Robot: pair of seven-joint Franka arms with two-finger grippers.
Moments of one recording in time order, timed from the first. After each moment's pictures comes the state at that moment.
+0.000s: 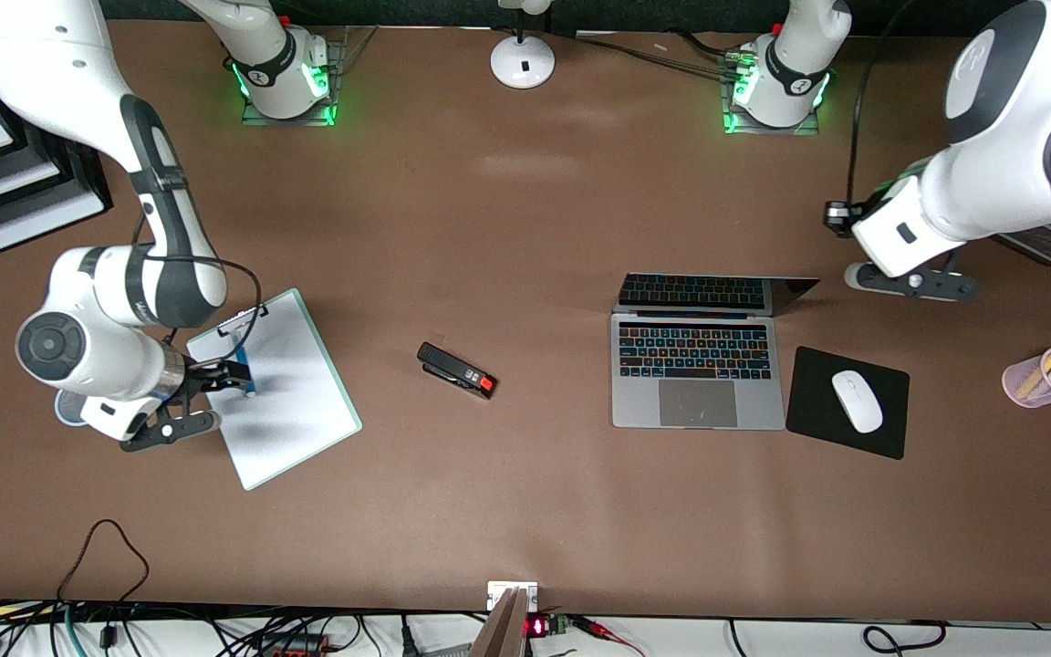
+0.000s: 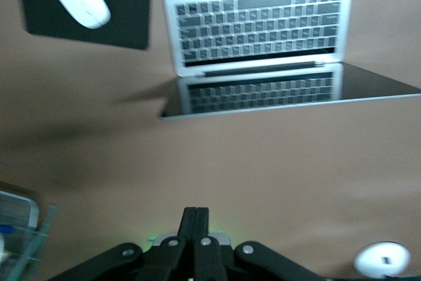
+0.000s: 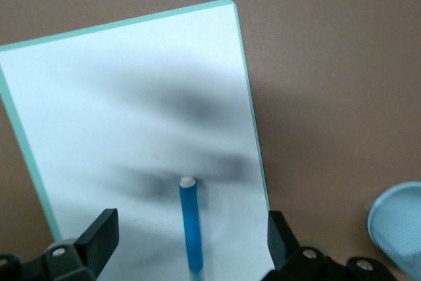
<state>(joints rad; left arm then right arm) -0.01 0.15 -0.19 -1.61 -0.07 1.41 -0.13 0.11 0.64 -0.06 -1.57 -0.02 2.15 -0.29</state>
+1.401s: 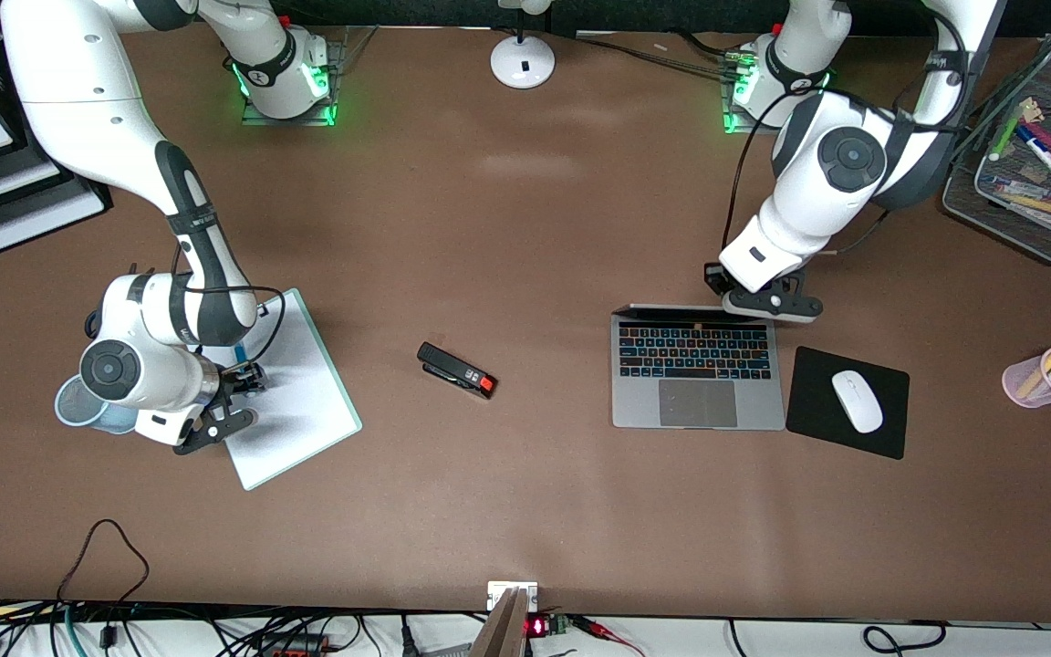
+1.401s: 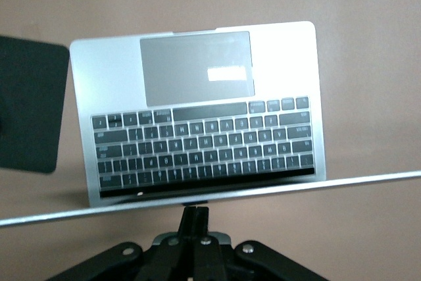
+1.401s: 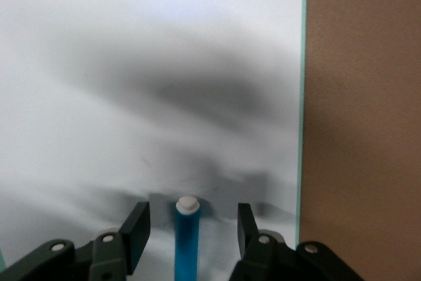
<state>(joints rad) 0.00 0.15 -0.34 -2.16 0.02 2.40 -0.26 0.11 0.75 -0.06 -1.58 -0.02 2.20 -0.39</state>
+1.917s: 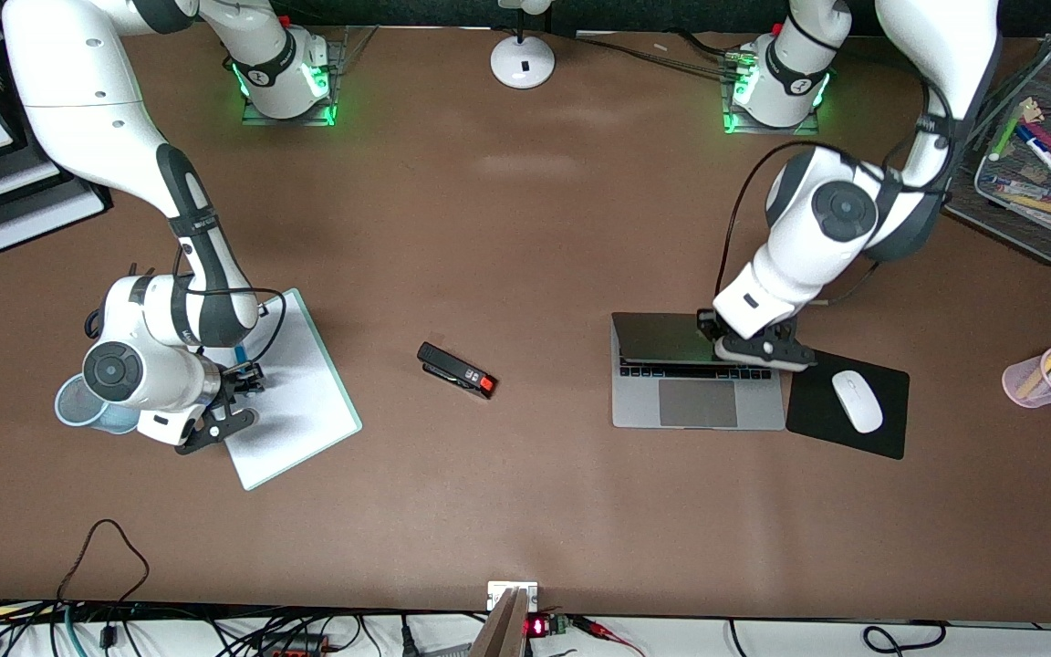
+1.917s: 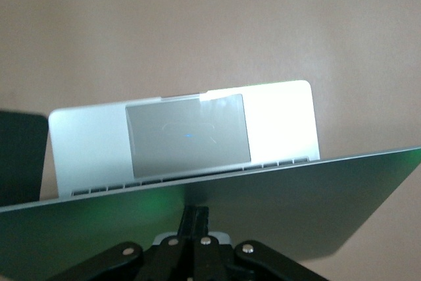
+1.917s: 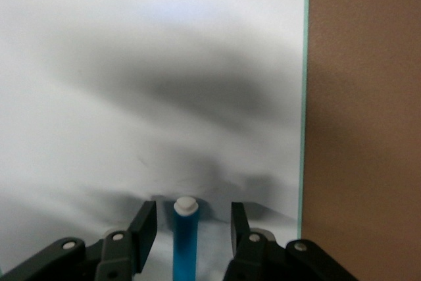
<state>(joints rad) 0.00 0.36 -0.34 -1.97 0.09 2.47 -0.25 0.10 0.75 -0.06 -1.57 -0.02 2.20 -0.39</state>
